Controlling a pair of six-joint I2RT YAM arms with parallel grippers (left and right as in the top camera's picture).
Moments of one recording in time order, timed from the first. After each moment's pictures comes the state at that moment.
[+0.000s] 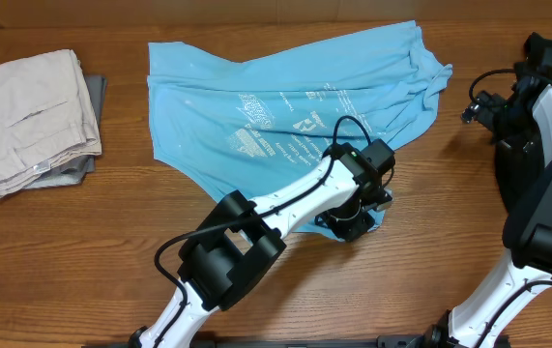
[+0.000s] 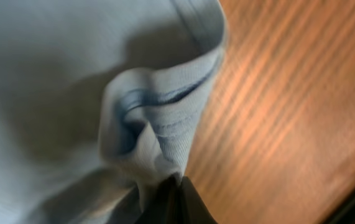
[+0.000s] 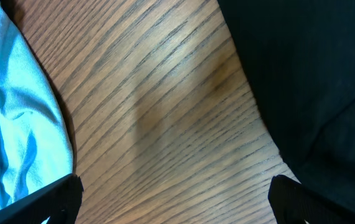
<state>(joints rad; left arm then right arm) -0.90 2.23 1.73 -1.09 0.29 0.07 -0.35 2.09 1.71 -1.01 -0.06 0.35</state>
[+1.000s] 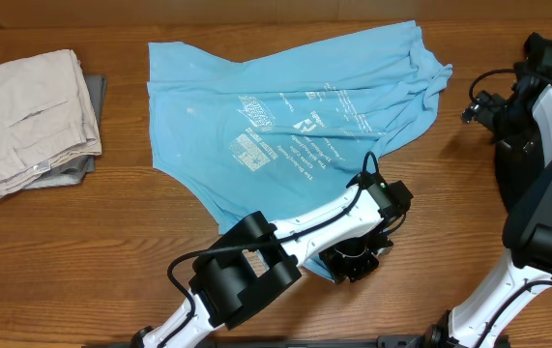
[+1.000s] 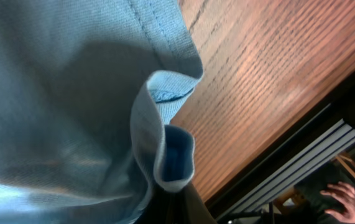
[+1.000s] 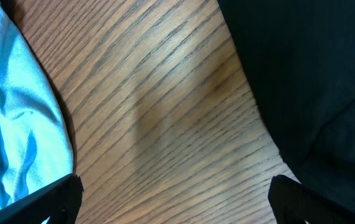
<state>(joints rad) -1.03 2.23 1.73 -1.35 0.33 -0.01 -0.35 2.09 1.71 -1.01 -0.06 0.35</state>
